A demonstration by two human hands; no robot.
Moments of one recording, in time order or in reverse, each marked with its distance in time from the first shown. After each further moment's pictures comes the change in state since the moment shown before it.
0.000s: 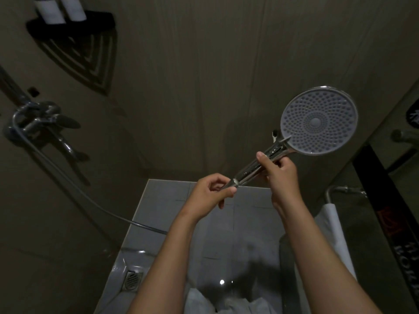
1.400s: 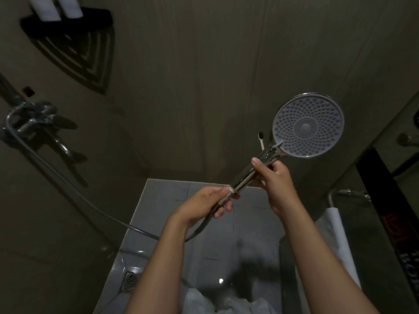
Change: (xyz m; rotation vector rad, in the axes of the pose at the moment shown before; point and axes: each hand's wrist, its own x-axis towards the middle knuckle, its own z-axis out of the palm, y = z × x) left_hand 0.006 -0.007 -0.016 -0.035 -0.301 -0.166; right_hand 0.005 0.002 0.005 0.008 -0.157 0.096
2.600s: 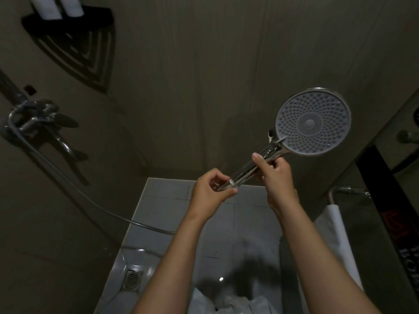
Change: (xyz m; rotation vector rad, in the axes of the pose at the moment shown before) left_hand 0.007 -0.002 0.015 0.087 0.494 0.250; right_hand 0.001 0.005 0.010 0.002 0.127 -0.091
